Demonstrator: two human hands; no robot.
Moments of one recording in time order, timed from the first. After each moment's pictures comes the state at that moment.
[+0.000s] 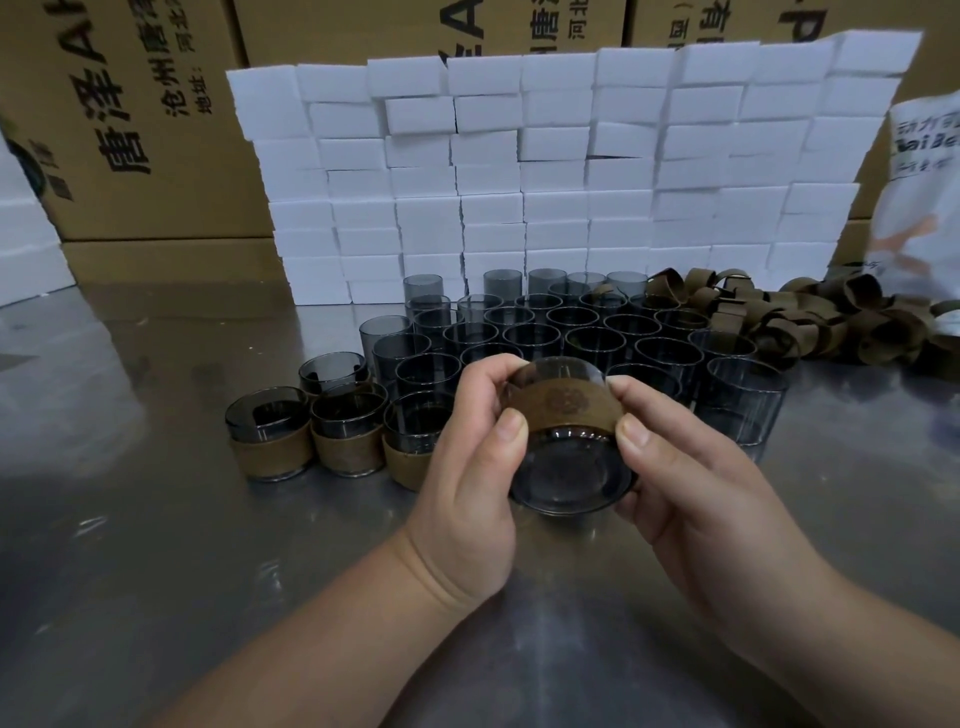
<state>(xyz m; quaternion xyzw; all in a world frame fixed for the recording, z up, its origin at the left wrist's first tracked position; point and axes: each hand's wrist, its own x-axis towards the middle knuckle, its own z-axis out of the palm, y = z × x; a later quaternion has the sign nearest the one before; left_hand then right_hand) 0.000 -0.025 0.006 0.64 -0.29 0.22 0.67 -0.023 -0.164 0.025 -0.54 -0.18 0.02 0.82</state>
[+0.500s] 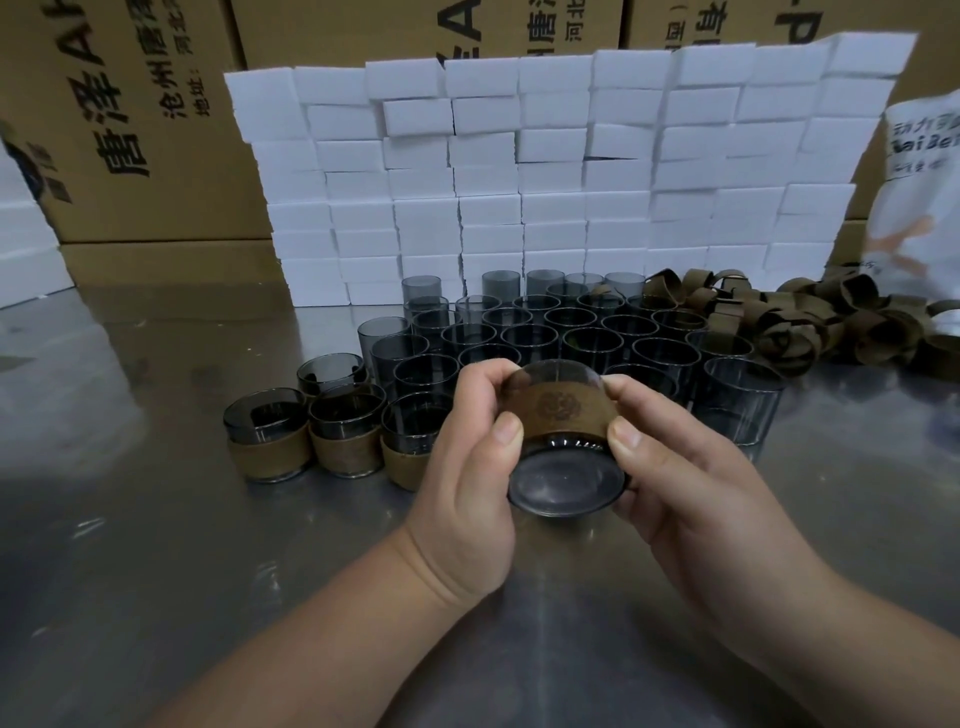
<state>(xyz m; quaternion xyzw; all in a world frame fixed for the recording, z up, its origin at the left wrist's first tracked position) 0.003 -0.022 0.004 0.67 -0.28 0.23 0.65 -0.022 -0.165 0.021 -0.53 -0.21 0.02 0.82</state>
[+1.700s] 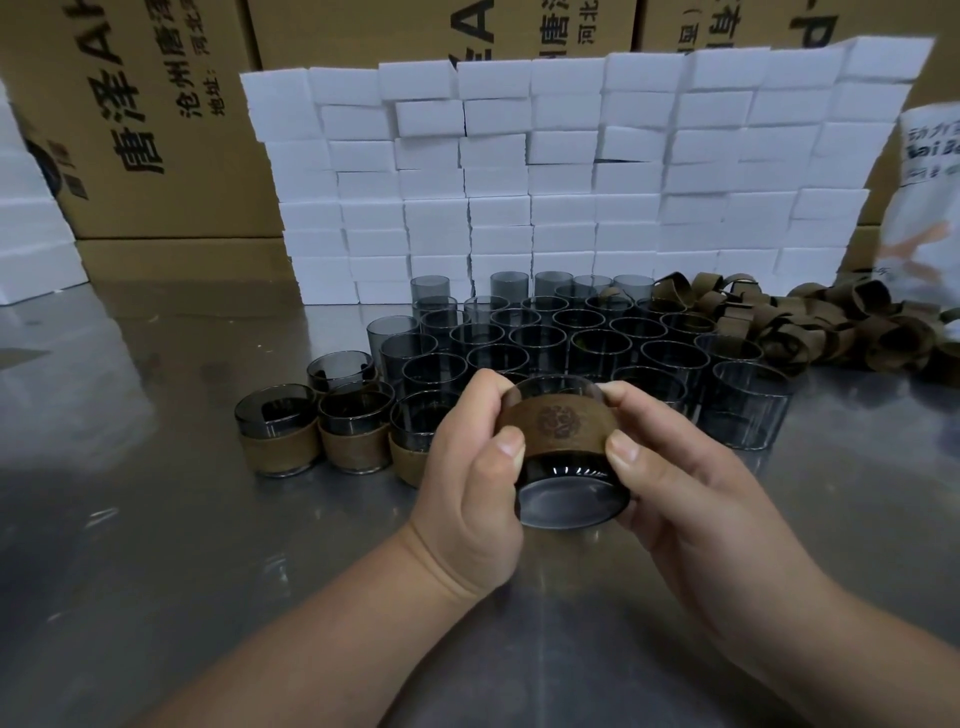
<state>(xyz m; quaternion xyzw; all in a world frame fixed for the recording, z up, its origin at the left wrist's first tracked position) 0.003 -0.024 0.004 0.69 -0.25 0.29 0.62 -0.021 -0.162 0.018 -0.56 -0.27 0.02 0.78</state>
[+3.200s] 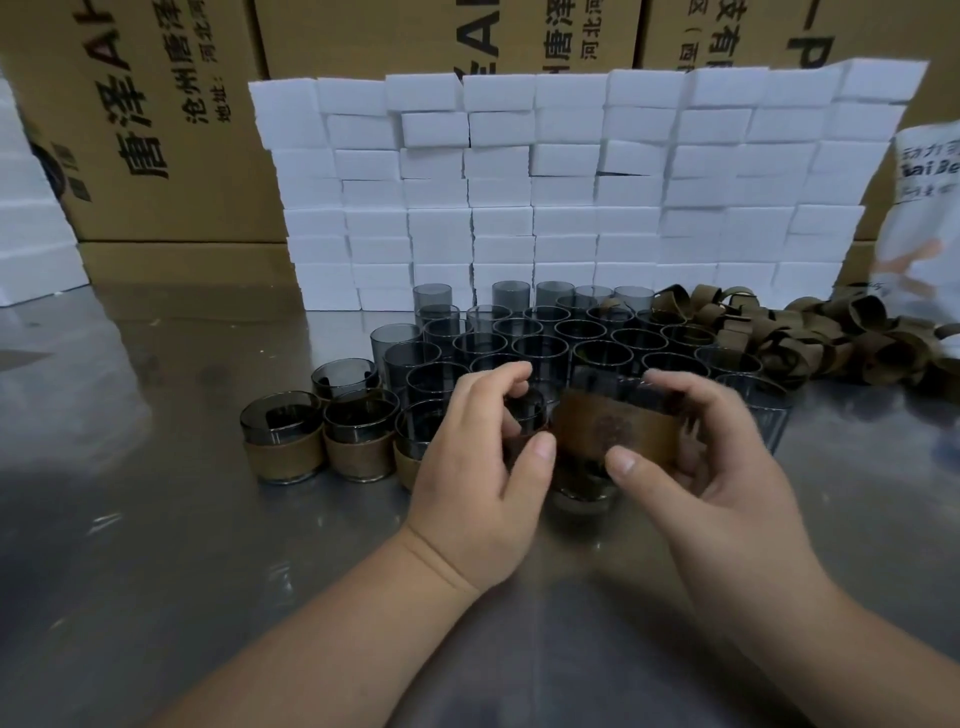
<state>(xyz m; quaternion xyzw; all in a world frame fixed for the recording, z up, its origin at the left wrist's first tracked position) 0.005 -0.016 0.006 0.79 -0.22 0.36 0.44 -0.010 -0.171 0.011 -0.68 -0.21 -0.20 0.67</state>
